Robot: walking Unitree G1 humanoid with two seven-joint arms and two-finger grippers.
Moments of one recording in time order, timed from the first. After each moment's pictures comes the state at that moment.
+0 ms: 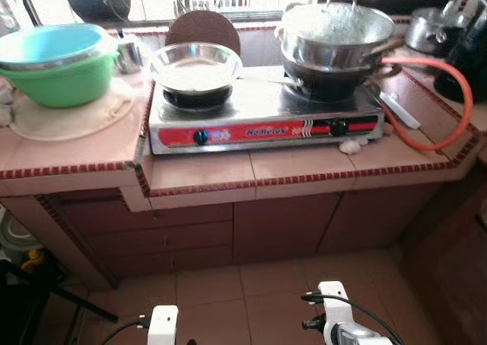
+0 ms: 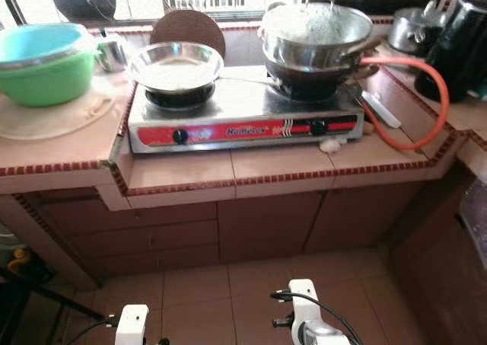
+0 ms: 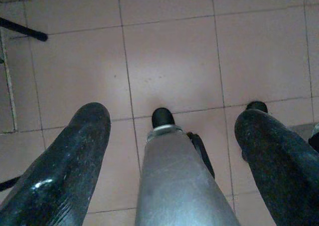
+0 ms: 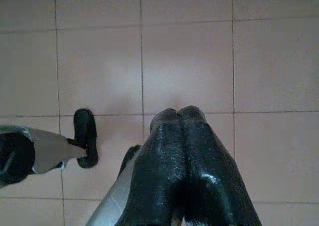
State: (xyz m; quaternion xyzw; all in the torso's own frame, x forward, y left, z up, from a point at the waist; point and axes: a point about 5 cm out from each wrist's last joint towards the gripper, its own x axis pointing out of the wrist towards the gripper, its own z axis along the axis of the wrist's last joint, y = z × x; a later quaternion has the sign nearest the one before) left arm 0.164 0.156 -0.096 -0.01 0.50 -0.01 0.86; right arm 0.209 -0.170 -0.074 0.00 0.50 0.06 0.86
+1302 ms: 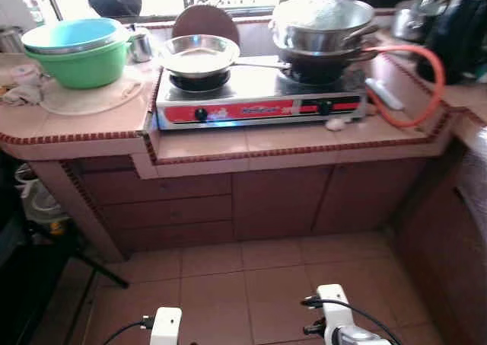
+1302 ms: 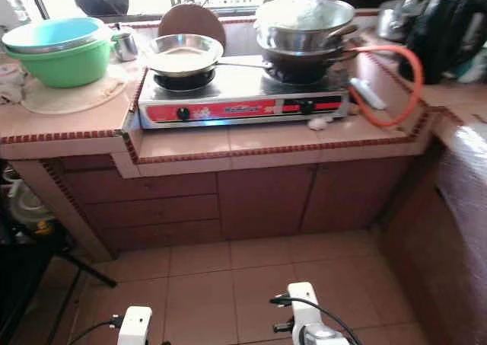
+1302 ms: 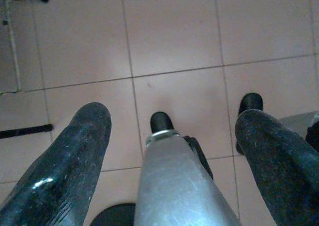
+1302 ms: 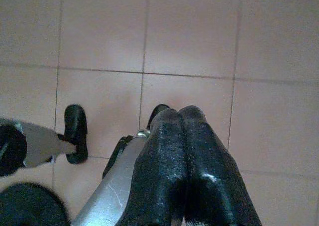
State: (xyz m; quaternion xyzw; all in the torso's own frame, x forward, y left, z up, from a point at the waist) left arm 0.163 0.155 -0.097 0.01 0.51 -0.02 0.86; right arm 0.204 -0.170 -0.076 -0.03 0.50 0.08 0.86
